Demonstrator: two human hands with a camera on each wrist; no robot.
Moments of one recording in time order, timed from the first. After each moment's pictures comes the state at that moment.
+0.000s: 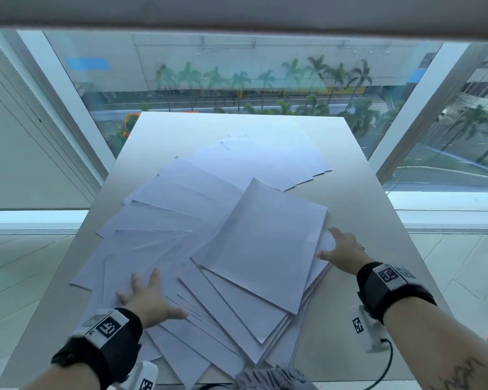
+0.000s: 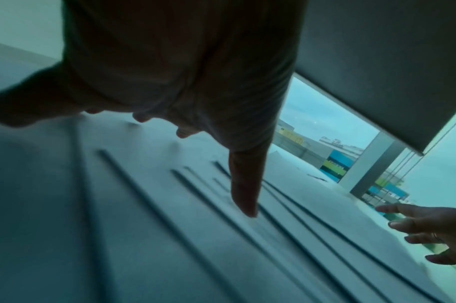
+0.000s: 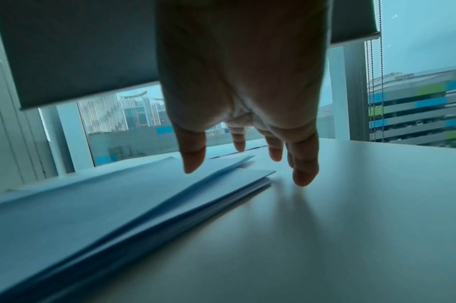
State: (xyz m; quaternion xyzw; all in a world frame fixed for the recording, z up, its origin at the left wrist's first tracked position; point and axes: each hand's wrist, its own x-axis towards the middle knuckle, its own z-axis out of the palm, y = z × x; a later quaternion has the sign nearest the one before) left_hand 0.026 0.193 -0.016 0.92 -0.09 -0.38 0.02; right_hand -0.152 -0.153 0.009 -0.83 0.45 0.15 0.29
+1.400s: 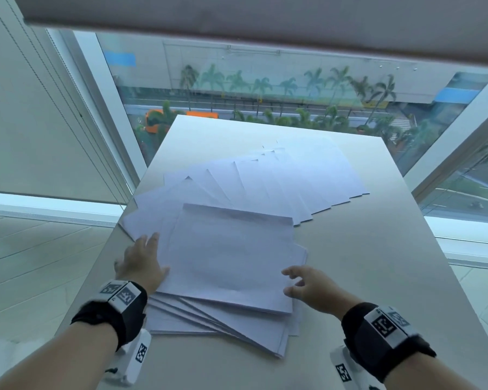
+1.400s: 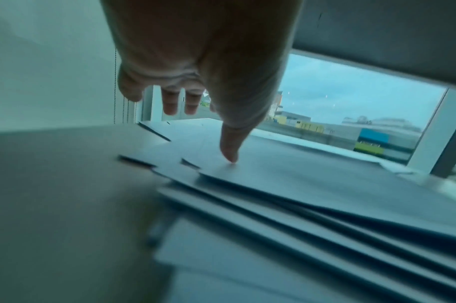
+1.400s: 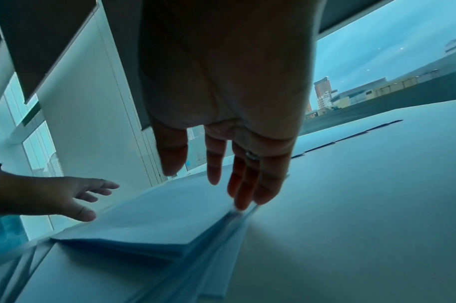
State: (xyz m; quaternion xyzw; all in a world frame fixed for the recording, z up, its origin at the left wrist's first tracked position) left_hand 0.126 0.225 -0.011 0.98 -0.13 -0.15 0.07; right_hand -0.075 -0.044 0.014 -0.88 0.24 0.20 0.36
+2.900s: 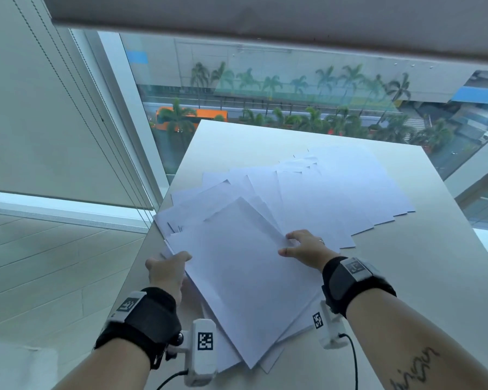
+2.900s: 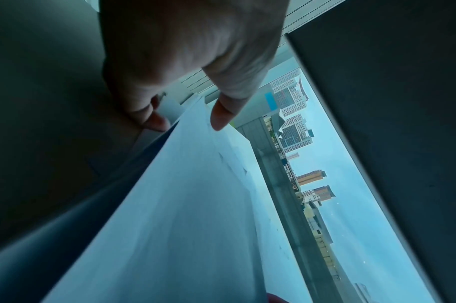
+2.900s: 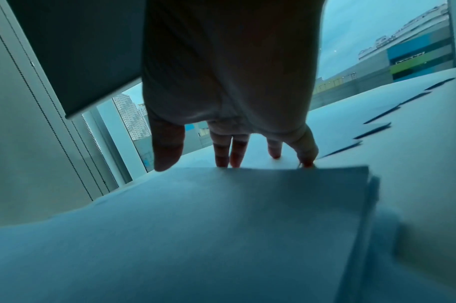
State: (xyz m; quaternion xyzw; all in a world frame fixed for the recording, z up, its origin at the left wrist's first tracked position) left_hand 0.176 0.214 -0.017 0.71 0.29 -0.21 0.60; right_hand 0.083 -0.046 -0.002 -0.87 0.31 0.18 0.34
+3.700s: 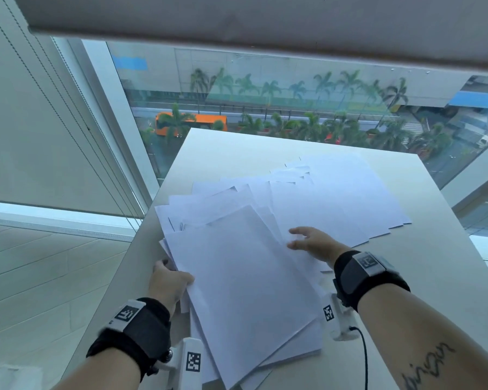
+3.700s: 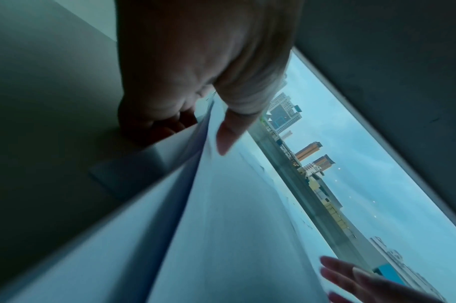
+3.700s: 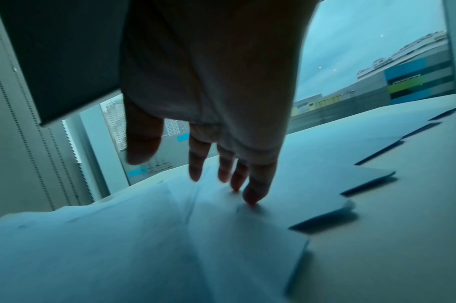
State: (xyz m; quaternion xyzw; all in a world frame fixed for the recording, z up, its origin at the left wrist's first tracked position) left_hand 0.184 0.180 -0.025 0.75 0.18 -0.24 0.59; right_hand 0.100 -0.109 0.004 -0.83 0.31 0.16 0.44
